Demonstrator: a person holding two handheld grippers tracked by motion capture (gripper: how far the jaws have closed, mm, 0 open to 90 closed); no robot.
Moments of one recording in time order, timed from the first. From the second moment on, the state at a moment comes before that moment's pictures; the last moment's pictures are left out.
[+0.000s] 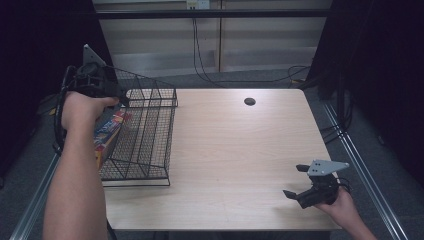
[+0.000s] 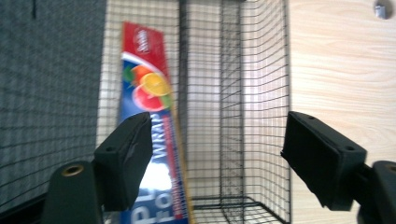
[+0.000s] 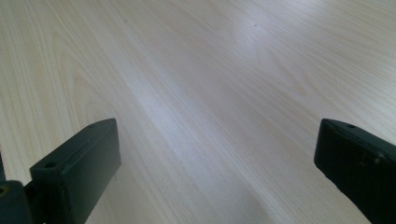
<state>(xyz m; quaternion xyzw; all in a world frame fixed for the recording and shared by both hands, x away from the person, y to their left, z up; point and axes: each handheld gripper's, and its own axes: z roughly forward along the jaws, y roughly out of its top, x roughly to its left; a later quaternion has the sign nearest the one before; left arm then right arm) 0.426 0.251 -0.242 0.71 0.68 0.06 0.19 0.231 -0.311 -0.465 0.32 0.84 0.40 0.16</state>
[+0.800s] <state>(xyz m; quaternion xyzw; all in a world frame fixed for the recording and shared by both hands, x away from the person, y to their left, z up) 0.418 0.203 -0.248 0.74 0.61 0.05 0.26 0.231 -0.311 -0.464 0.32 0.84 0.40 0.16</state>
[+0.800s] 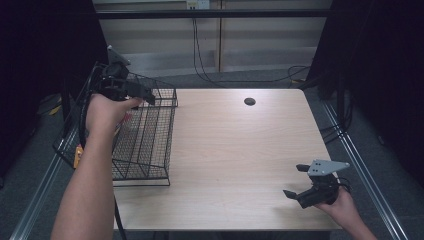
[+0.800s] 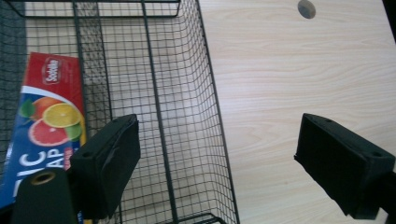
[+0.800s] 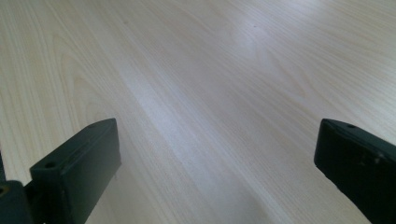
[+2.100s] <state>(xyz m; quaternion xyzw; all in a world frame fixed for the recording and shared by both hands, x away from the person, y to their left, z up) 0.404 0.108 -0.293 0.81 0.50 0.01 0.31 0.231 -0.311 -0.464 0.32 0.84 0.41 0.16</state>
